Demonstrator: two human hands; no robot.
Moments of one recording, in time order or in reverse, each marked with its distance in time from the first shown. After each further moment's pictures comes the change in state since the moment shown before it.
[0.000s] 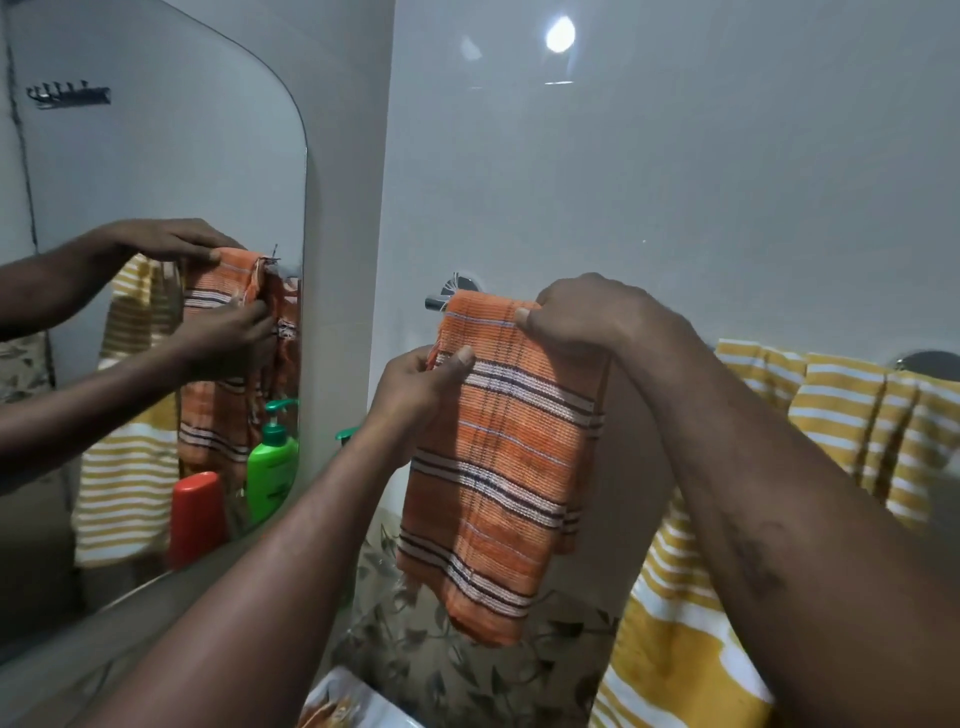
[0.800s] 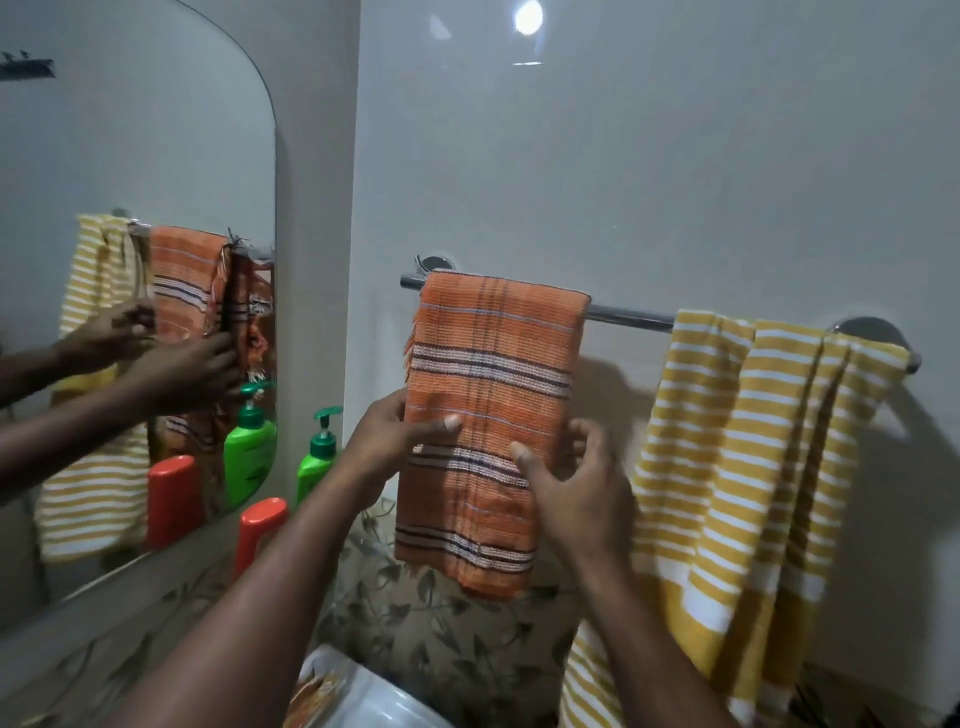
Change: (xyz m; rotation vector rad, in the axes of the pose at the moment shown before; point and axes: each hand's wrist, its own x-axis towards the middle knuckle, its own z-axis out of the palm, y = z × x) left_hand -0.034 -0.054 -0.014 0.085 -0.142 -0.056; right_hand -0.121 0.004 0.192 0.833 0.535 0.354
